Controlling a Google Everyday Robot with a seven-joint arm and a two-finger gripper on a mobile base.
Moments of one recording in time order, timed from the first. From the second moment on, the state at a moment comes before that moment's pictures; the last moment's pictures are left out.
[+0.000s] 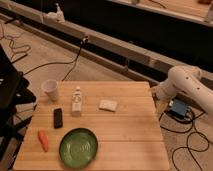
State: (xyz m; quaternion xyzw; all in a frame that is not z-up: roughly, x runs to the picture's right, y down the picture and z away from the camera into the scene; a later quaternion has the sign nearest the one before) arm 0.290 0.079 0.797 -0.24 -0.11 0.00 0.96
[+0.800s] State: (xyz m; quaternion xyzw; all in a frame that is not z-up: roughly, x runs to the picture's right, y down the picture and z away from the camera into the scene) arm 0.210 0.041 0.820 -0.27 -0.19 0.08 0.94
